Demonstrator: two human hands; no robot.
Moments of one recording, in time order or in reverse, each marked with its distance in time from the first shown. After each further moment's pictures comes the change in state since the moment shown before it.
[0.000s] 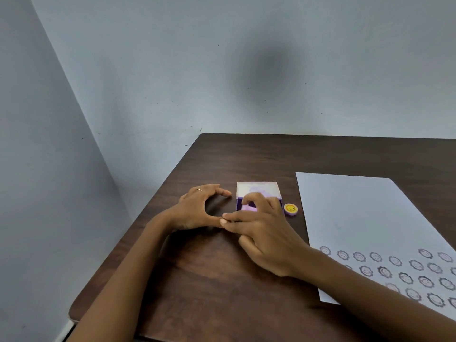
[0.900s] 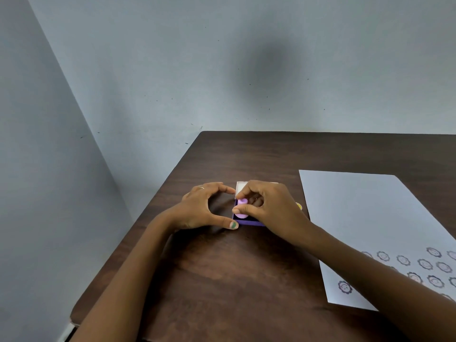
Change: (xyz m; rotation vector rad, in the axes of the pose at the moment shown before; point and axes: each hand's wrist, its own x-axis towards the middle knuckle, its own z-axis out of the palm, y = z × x) left_hand 0.000 0.001 -0.001 -0.080 -0.016 0.013; right_hand 0.032 0.017 -0.011 0.417 0.212 0.265
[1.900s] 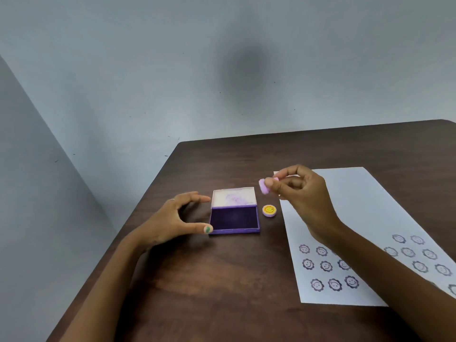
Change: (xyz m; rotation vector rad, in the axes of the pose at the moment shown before) left_hand -0.003 0.004 -0.003 -0.160 0.014 -0.026; right_hand -0.029 0.030 -0.062 0.445 0.484 0.380
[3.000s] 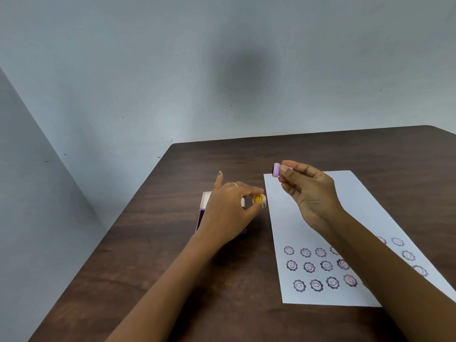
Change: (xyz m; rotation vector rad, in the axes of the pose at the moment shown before) left_hand 0.039 0.093 0.090 0.266 0.439 0.386; right_hand 0.017 -0.004 -0.024 0.456 0.154 0.293
